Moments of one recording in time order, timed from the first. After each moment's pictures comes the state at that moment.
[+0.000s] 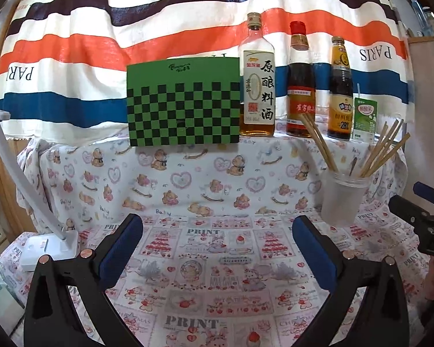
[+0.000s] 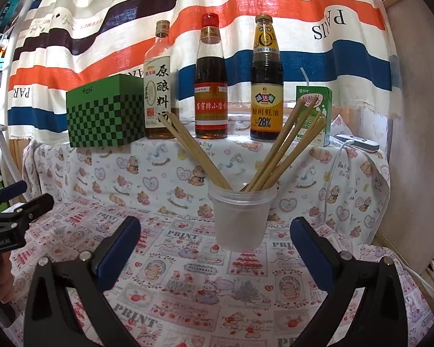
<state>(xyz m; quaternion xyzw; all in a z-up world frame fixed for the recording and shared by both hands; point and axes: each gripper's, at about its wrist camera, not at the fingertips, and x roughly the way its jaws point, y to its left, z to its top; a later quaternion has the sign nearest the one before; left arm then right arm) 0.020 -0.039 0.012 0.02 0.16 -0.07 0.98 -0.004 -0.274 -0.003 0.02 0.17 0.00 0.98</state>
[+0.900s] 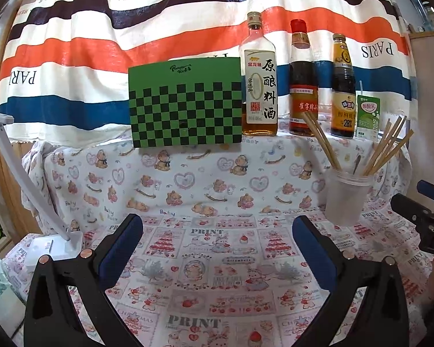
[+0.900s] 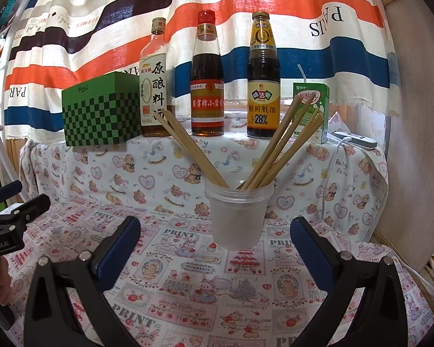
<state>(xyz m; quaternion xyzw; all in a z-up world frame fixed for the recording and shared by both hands) 0.020 -0.041 0.013 0.03 0.16 -0.06 0.98 -0.002 -0.275 -0.004 0.02 0.18 -0.01 0.98</state>
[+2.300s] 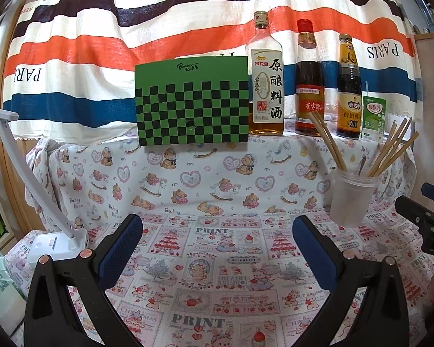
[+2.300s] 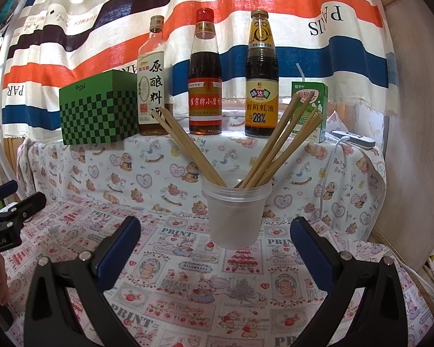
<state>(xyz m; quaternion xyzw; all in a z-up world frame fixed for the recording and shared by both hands) 0.022 -0.037 0.011 0.02 0.16 -0.05 0.98 0.000 -0.275 -0.005 0.02 0.18 -0.01 0.98</state>
